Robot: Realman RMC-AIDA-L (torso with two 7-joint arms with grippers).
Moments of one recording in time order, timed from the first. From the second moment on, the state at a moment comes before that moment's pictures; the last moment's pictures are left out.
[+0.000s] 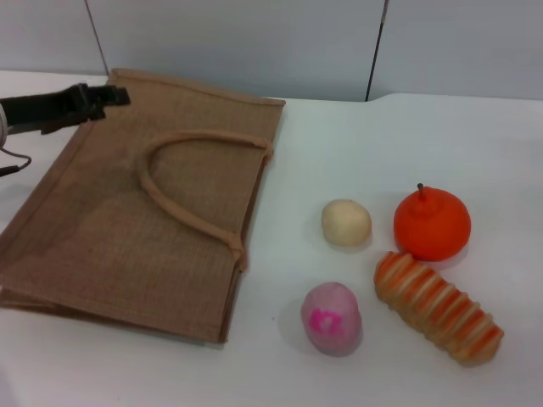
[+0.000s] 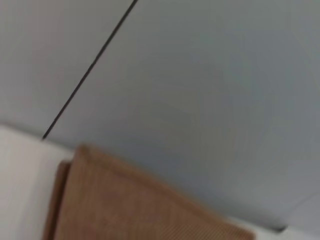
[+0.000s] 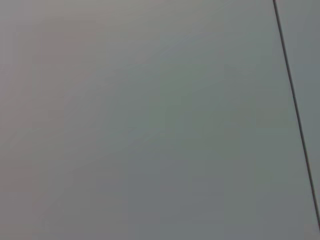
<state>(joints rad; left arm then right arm) -0.68 -1.97 0.38 0.67 -0.88 -1.16 0.92 0.54 2.03 0.12 0.04 -1.33 -1.23 0.28</state>
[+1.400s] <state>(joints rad) -0.85 -1.98 0.50 0.57 -0.47 -1.03 0.83 0.55 2.03 0.12 0.04 -1.33 -1.22 0.28</state>
